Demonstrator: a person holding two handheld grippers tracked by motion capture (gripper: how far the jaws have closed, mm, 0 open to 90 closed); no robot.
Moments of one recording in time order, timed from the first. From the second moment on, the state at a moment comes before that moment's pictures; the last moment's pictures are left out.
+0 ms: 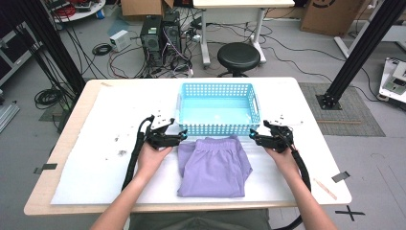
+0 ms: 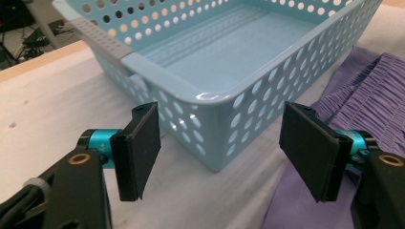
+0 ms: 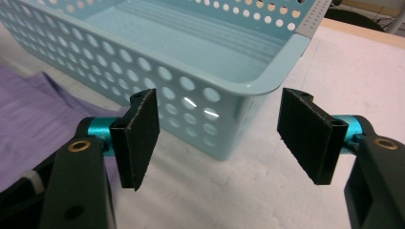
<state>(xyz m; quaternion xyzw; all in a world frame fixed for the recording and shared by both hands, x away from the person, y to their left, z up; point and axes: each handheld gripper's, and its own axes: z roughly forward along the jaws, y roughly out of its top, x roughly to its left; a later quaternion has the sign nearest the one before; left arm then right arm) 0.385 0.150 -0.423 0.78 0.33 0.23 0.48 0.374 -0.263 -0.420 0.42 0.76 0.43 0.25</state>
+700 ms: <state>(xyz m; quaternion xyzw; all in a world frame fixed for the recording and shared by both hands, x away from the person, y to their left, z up) 0.268 0.149 -0.444 0.79 0.37 0.12 0.47 0.259 -0.216 -0.443 0.44 0.79 0.38 0.18</state>
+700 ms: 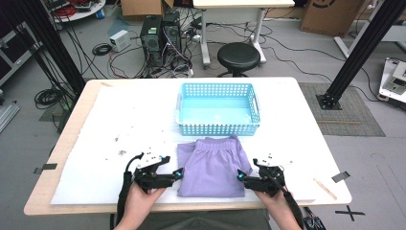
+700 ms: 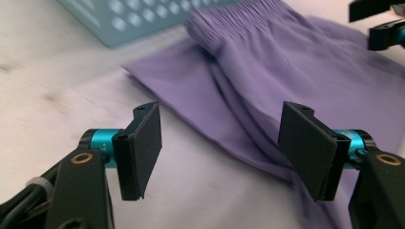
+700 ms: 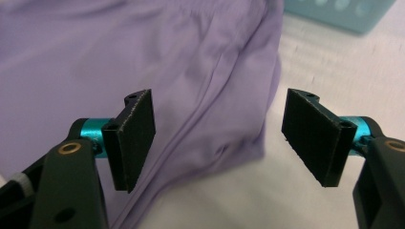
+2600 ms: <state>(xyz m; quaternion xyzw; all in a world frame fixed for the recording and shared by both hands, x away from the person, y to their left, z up) 0.292 0.180 -0.417 0.79 0.27 0.22 0.50 0.269 -0.275 -0.421 0.40 0.73 0.50 0.23</state>
